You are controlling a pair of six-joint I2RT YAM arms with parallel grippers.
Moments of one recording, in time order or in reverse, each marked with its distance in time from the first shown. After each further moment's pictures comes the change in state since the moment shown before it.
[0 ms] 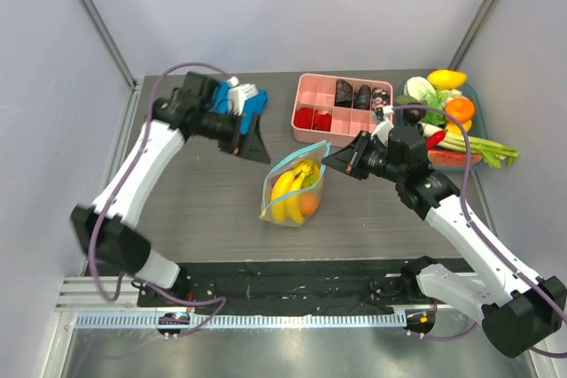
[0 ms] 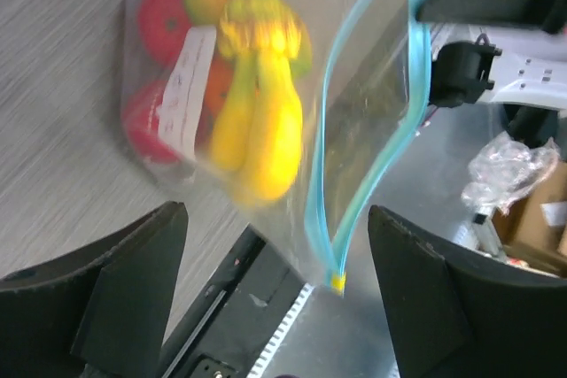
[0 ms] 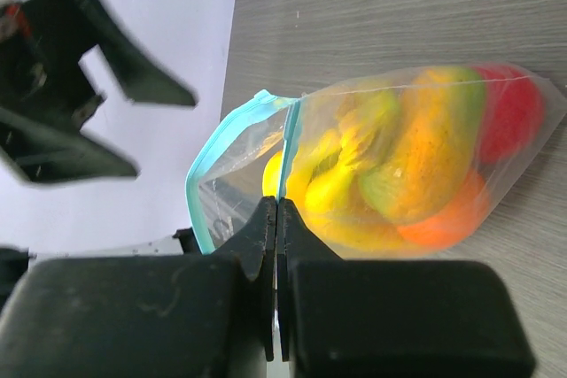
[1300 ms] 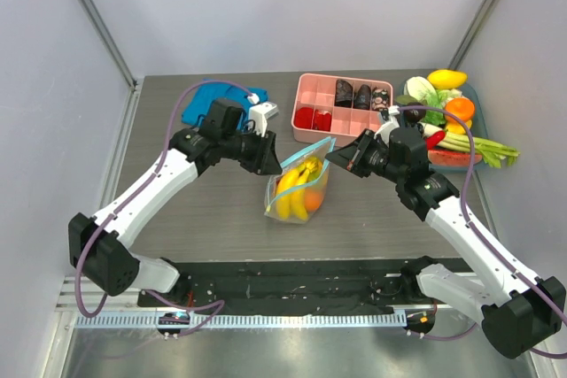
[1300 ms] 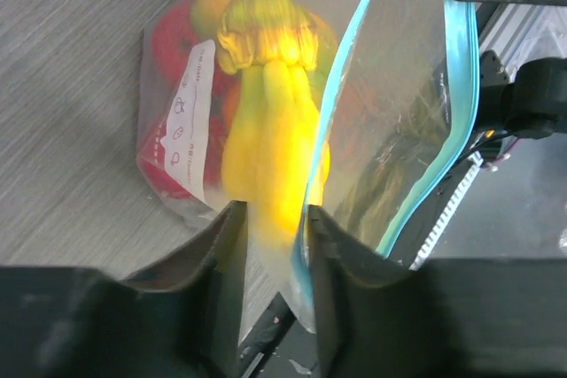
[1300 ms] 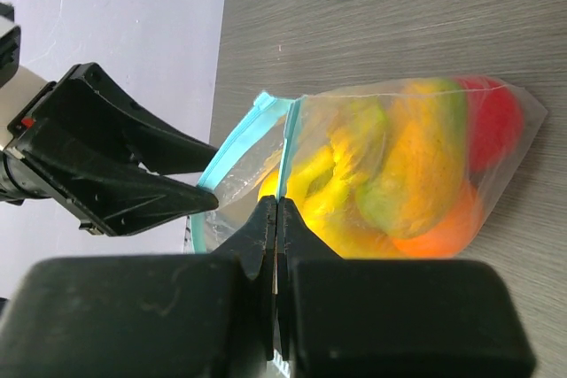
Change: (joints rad) left arm -0.183 -0.178 -0.333 0.401 -0.264 -0.095; right arm -0.012 -0.005 -0.027 0.041 0.091 0.010
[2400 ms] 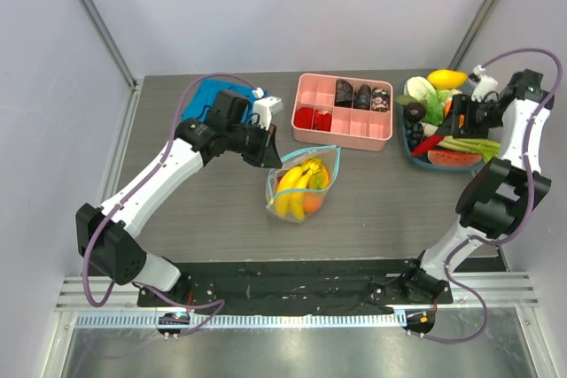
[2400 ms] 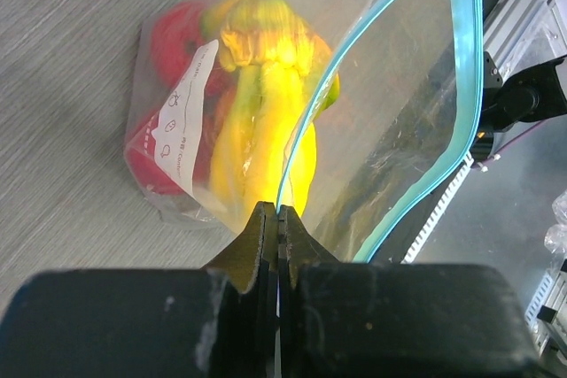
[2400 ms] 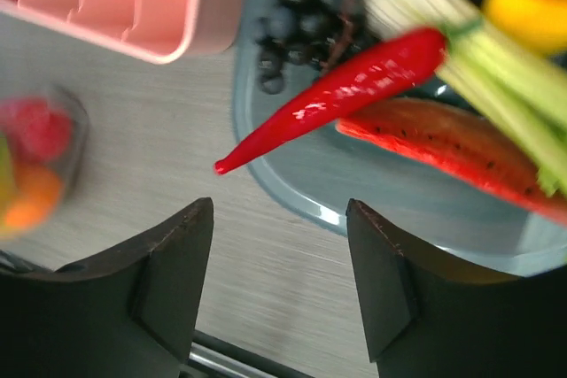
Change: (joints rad) left arm -0.002 0.084 0.116 -0.086 0.005 0.001; right arm -0.919 0.810 0.913 -0.919 -0.293 -1.364
